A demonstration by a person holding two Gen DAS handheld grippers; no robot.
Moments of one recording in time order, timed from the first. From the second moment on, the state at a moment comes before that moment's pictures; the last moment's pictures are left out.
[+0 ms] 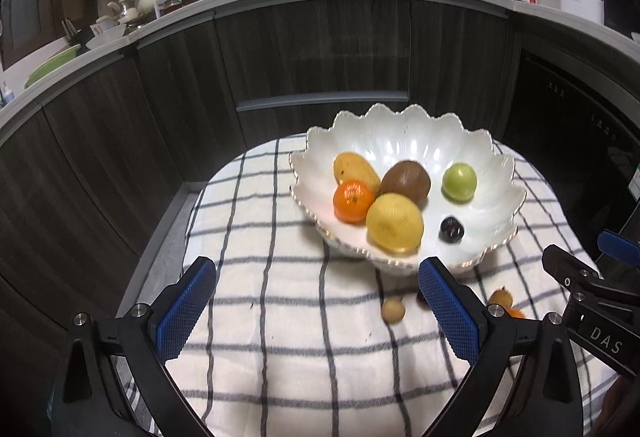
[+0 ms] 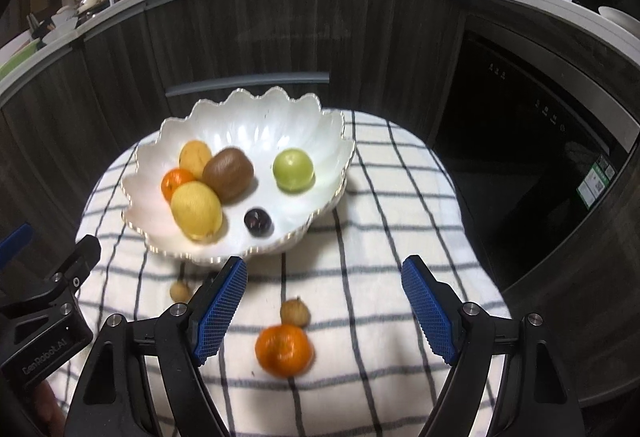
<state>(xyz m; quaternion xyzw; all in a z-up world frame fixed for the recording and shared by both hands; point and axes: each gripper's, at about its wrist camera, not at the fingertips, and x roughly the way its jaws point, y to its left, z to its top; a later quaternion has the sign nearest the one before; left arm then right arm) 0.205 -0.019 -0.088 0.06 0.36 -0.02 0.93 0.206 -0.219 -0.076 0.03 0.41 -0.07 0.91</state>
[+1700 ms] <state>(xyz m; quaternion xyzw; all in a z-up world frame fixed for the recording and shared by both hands) 0.191 -0.055 -0.144 0.08 0.37 -0.06 0.92 0.180 -0.236 -0.120 0.03 0.44 -0.06 0.89</state>
